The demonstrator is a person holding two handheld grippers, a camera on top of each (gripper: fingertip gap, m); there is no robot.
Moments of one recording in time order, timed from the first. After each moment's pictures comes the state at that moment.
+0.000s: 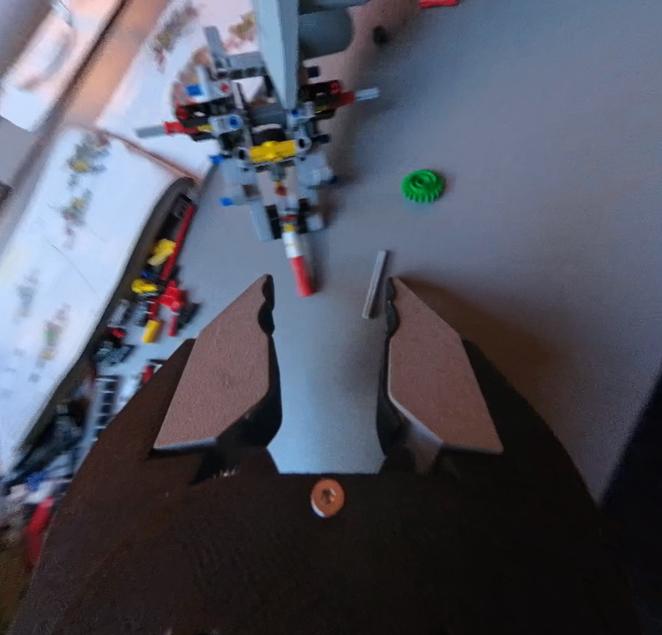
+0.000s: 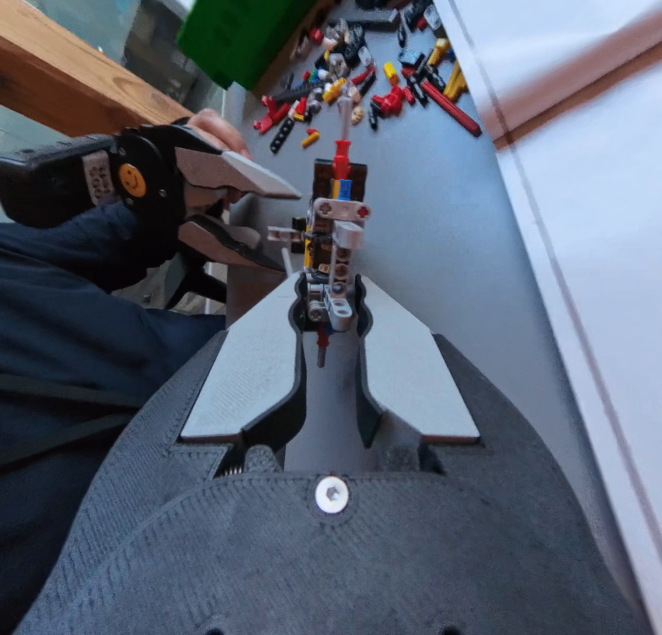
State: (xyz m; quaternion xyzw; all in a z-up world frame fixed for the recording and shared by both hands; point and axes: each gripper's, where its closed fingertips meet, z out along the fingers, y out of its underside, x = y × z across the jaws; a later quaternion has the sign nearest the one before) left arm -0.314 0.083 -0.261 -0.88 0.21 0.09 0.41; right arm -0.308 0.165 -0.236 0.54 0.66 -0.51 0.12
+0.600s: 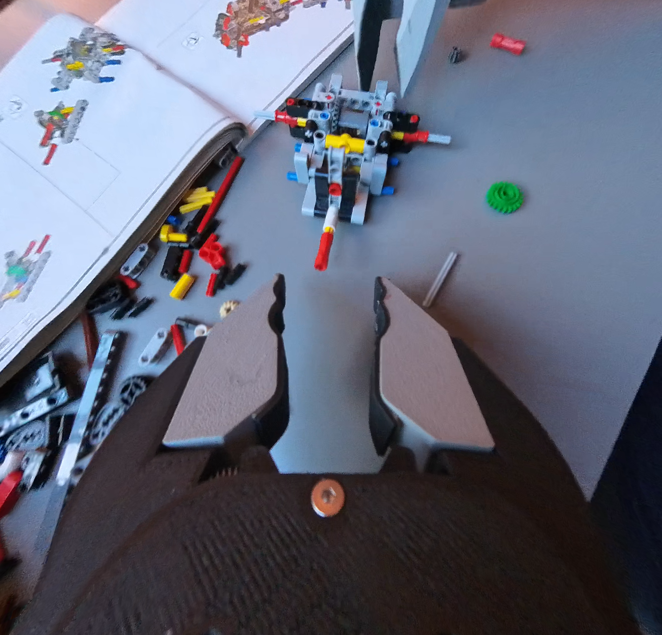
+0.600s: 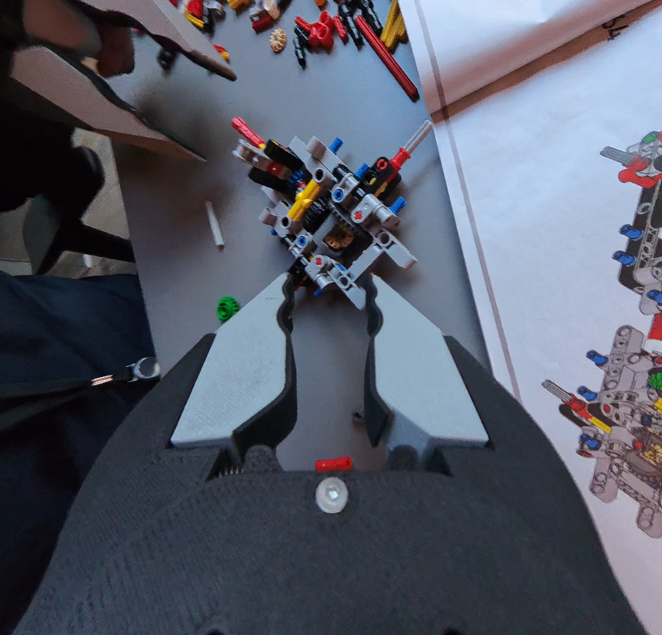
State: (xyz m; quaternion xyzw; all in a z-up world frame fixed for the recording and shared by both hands) left arm -0.361 0.083 -0.250 -0.91 0.11 -0.02 0.40; right arm -0.305 0.192 -0.254 0.56 0.75 -0.35 0.06
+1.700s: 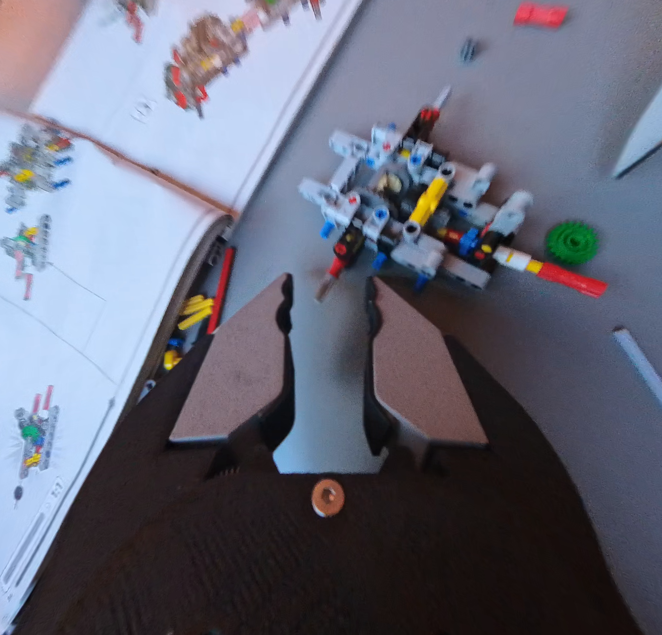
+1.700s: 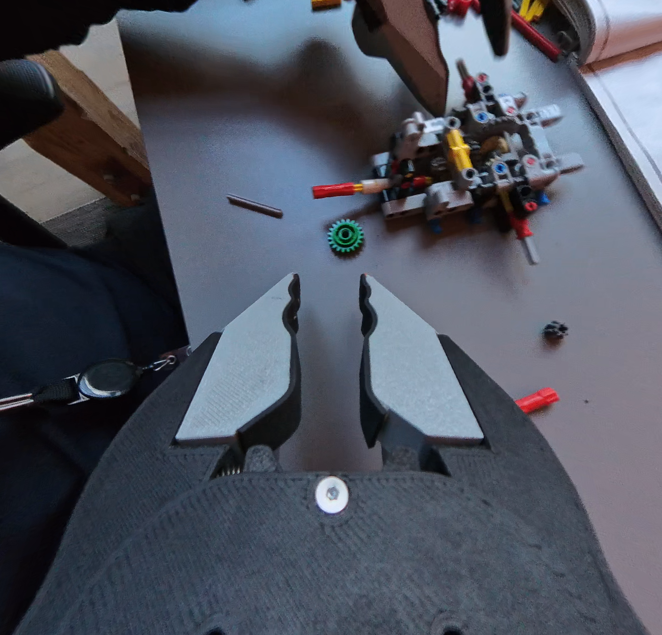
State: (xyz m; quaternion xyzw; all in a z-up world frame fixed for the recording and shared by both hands) left arm -0.355 0.149 -0.267 -0.91 0.22 0.00 0.34; right arm -0.213 0.113 -0.257 0.52 0.76 -0.35 -0.16
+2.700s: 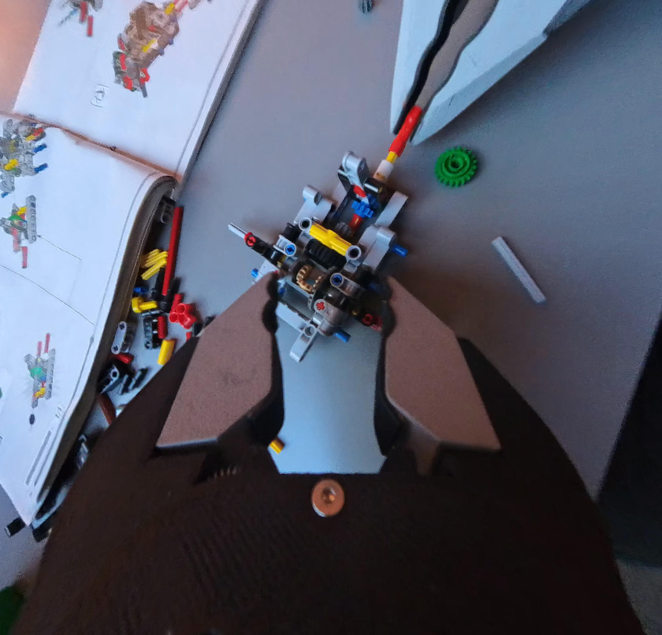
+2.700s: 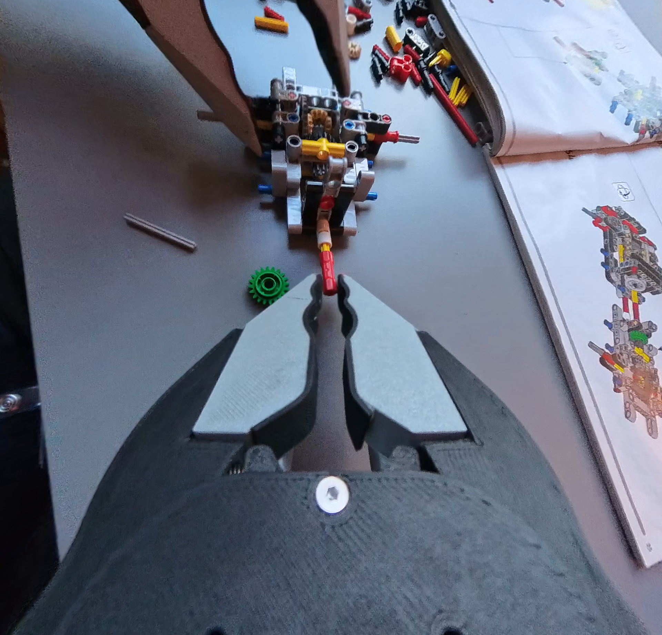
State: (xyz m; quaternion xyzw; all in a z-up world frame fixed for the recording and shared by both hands) left arm -0.328 0.090 -0.256 -0.91 0.26 0.03 0.33; right arm -0.263 0.138 -0.263 0.46 0.79 -0.30 -0.27
